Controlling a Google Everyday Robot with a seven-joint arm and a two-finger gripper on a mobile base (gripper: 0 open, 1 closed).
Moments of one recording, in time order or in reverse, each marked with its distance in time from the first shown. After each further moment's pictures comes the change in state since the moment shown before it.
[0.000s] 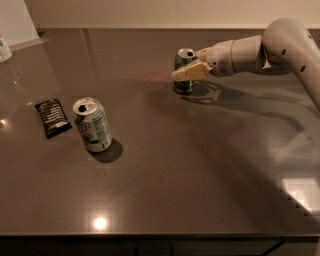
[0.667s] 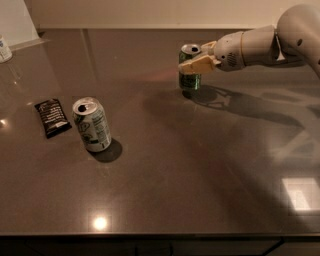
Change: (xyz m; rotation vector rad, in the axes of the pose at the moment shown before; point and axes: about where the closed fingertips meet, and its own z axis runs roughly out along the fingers) arm -0.020 0.016 -0.030 -0.001 0.016 -0.025
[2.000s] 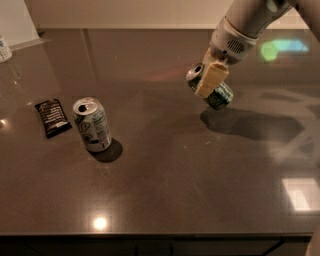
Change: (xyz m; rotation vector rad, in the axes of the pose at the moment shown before) arm 0.026 0.078 -0.054 -0.170 0.740 -0.182
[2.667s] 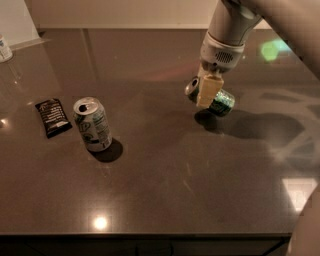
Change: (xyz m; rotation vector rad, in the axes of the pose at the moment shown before) arm 0.015 0.010 0.025 -0.051 0.205 -0.069
